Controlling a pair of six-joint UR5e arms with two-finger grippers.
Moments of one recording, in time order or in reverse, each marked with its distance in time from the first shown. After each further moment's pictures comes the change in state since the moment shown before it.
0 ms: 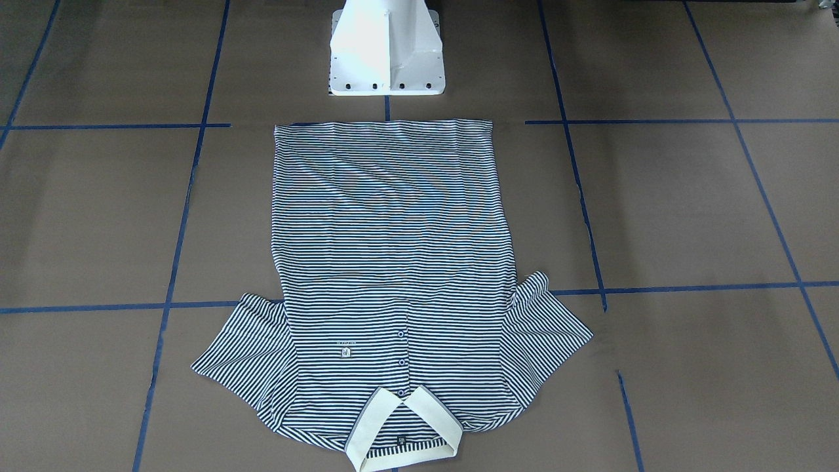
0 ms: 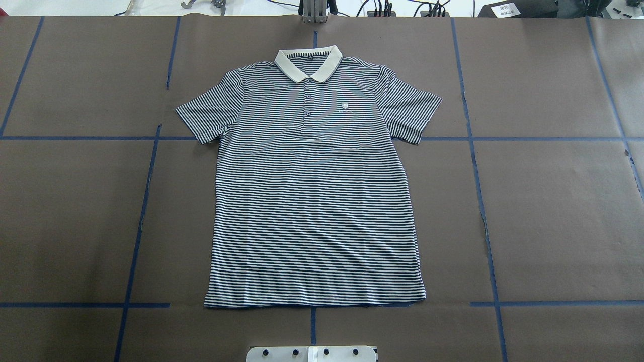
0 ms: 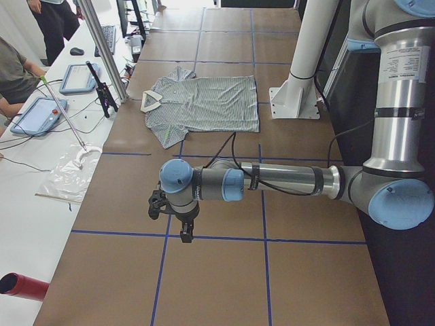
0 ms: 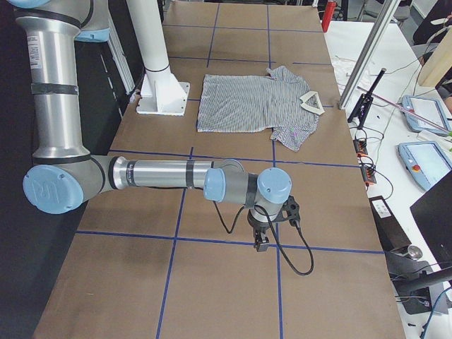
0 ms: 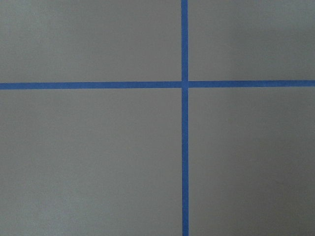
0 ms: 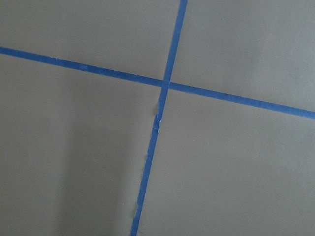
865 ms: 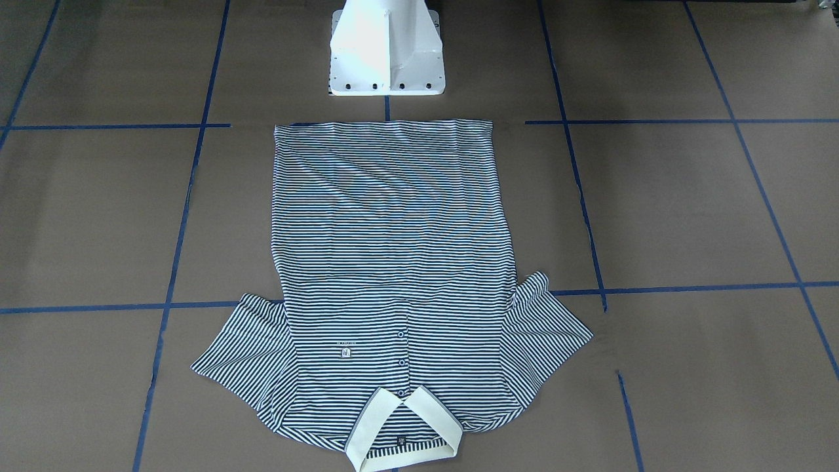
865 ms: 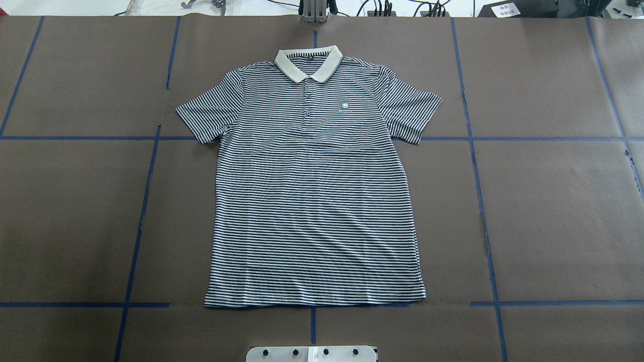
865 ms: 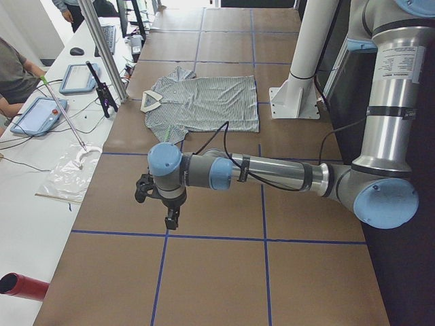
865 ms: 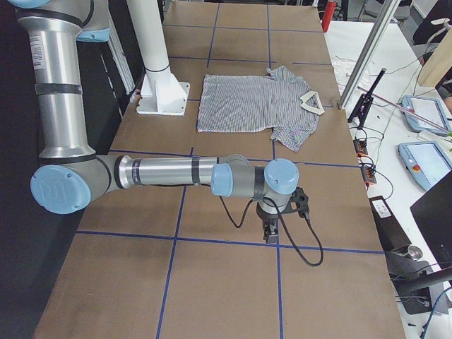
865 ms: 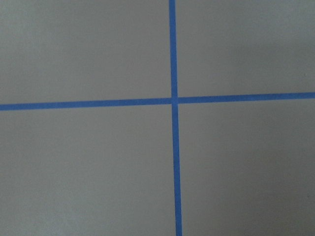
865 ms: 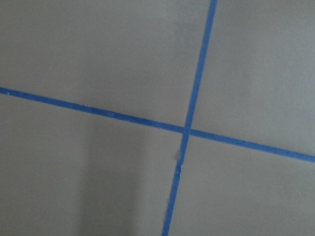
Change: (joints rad) left arm 0.006 -0.124 0.005 -0.039 -0.005 -0.002; right arm -0.041 0.082 -0.013 0.086 0.029 0.114
